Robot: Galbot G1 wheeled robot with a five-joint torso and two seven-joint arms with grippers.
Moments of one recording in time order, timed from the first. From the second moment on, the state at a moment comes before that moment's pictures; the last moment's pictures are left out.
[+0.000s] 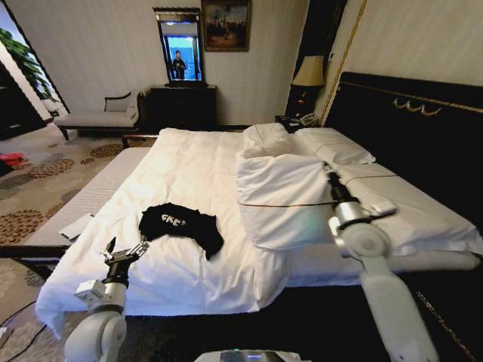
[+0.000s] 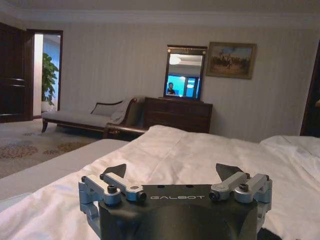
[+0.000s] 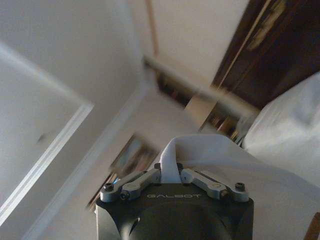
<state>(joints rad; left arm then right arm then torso) 1.66 -1.42 -0.86 -2.27 -0.42 0.15 -0.08 -1.15 1.17 0.81 2.21 1.39 -0.01 0.43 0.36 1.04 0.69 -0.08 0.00</state>
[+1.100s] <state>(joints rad) 1.54 -1.39 -0.84 -2.16 -0.49 0.16 -0.09 -1.77 1.51 1.30 2.44 0.97 0.06 0.75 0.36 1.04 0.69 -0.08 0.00</state>
